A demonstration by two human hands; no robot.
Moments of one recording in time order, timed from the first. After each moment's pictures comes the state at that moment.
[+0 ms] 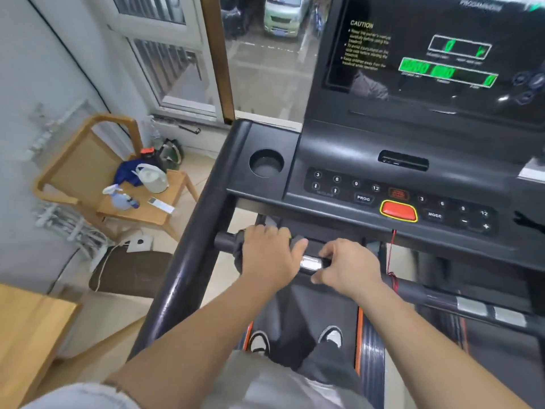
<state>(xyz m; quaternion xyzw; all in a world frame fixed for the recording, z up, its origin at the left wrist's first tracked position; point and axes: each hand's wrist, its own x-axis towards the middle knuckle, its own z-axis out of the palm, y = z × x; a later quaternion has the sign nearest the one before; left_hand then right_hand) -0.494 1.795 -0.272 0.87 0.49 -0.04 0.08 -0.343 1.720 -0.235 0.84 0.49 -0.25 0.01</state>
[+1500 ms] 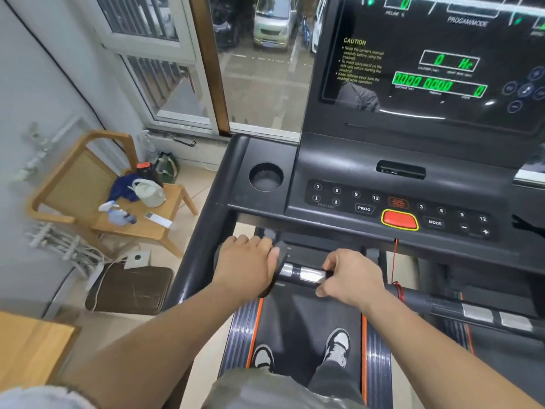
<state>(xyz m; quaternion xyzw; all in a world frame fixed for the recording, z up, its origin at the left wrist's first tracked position) -0.546 1.831 -0.267 0.90 0.44 -0.08 0.02 -0.344 1.729 -0.237 0.85 0.44 -0.28 0.01</state>
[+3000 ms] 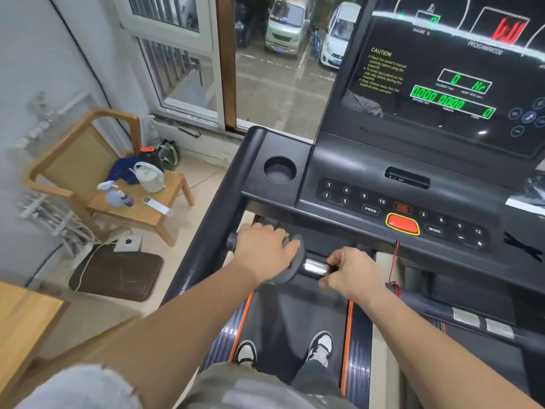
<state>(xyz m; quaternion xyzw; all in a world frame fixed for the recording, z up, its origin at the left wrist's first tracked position) -0.532 1.832 -0.264 0.88 0.45 -0.08 0.13 -0.355 1.722 -0.241 0.86 0.43 -0.26 0.00</state>
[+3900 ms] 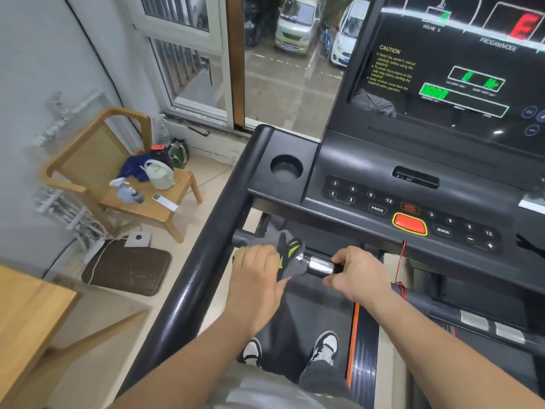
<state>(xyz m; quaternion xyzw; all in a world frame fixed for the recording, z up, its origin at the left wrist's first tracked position) -0.577 1.754 -0.301 0.87 0.42 0.24 0.12 -0.354 1.716 -0.238 0.86 0.46 -0.24 -0.01</state>
